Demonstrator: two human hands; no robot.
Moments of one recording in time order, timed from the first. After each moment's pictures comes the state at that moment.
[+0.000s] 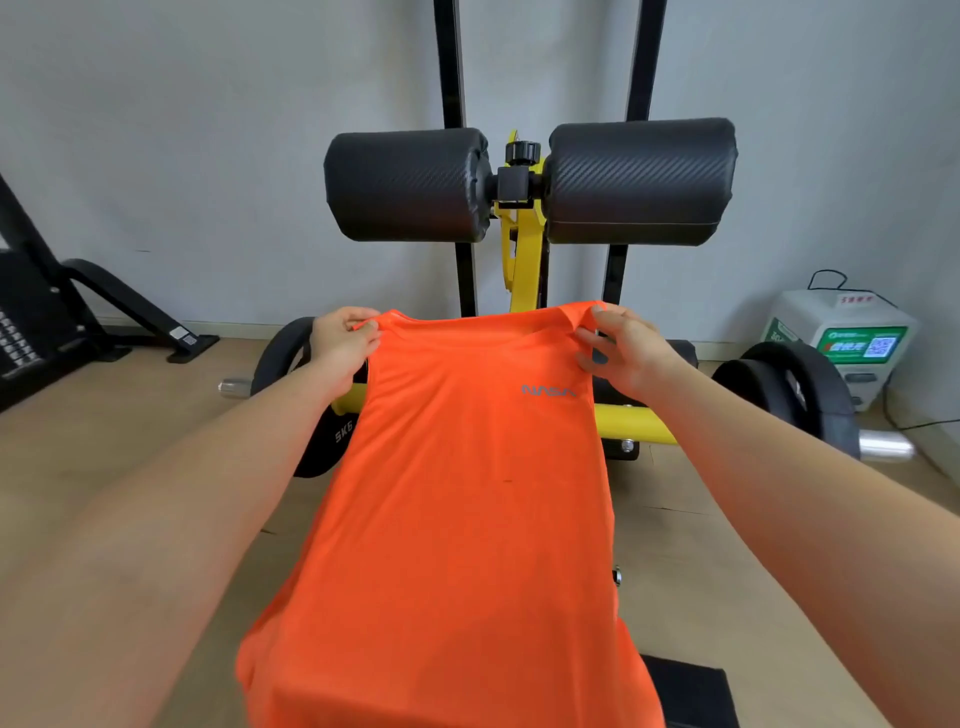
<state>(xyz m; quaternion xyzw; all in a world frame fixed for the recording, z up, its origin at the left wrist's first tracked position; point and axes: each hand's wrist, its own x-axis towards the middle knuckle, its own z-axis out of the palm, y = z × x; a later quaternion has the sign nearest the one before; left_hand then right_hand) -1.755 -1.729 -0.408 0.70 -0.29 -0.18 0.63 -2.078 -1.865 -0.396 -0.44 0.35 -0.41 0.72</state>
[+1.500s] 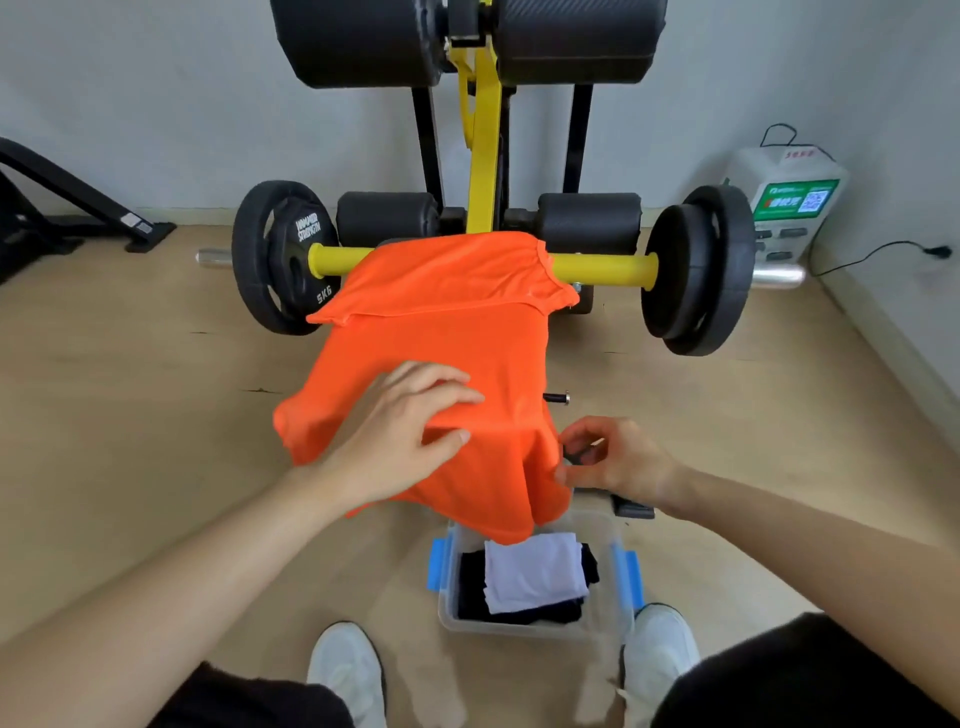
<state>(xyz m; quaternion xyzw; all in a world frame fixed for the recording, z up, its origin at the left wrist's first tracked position) -1.991 -1.459 -0.447 0.64 -0.74 -0.06 0.22 -2.251 -1.578 -0.501 -0.74 0.43 -0.11 0.50</state>
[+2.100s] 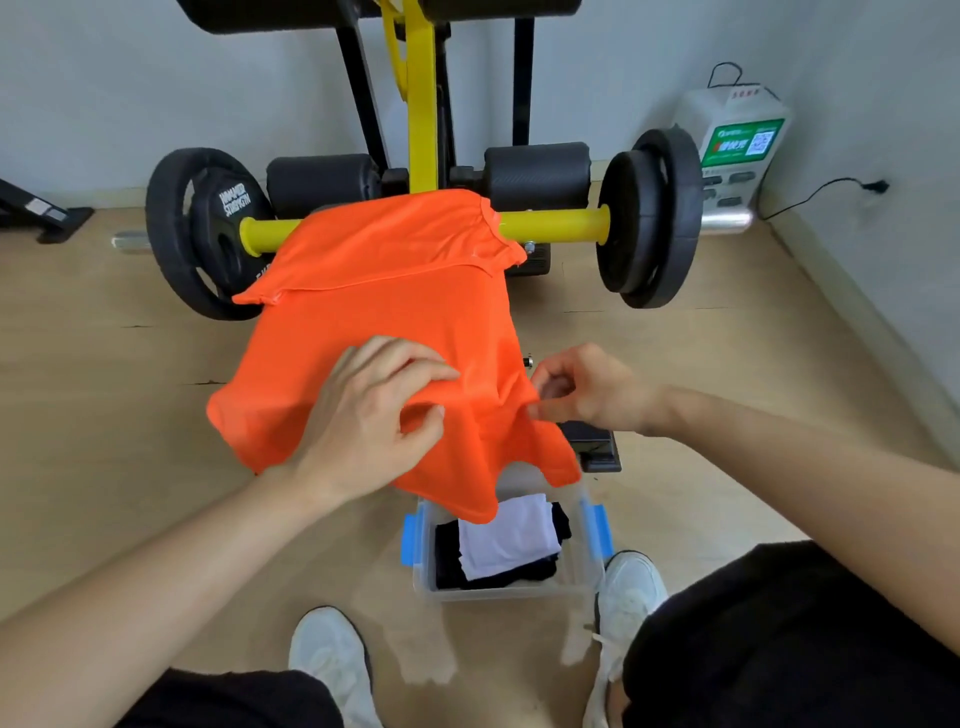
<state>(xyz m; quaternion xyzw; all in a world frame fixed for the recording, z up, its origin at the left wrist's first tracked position) -2.025 -1.463 -0.449 0.60 -0.75 0.06 0.26 -2.258 -1.595 -0.463 -0.77 0.38 -0.09 0.51</state>
